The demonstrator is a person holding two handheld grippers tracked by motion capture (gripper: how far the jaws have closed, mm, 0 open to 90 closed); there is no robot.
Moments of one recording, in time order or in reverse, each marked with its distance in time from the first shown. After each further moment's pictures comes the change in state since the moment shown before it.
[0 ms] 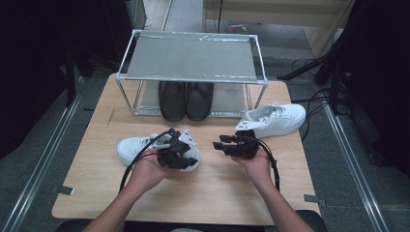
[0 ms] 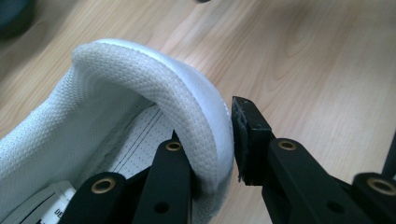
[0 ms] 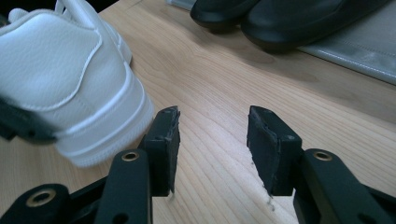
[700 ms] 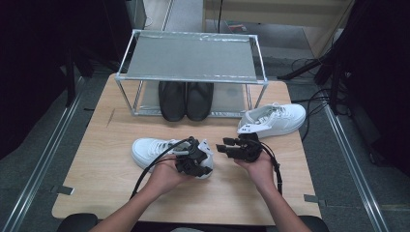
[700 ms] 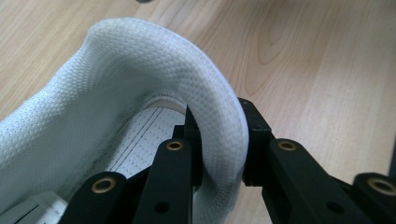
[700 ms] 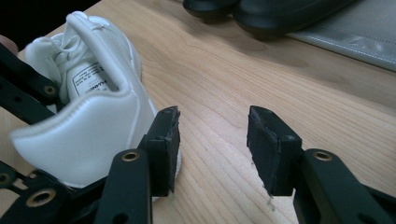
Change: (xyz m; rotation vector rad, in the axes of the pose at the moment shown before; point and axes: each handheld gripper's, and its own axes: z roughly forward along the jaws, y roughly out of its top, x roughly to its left) left arm -0.013 0.008 0.051 0.031 -0.071 0.047; right arm 0.000 -0.009 -0.007 0.011 -0.025 0.014
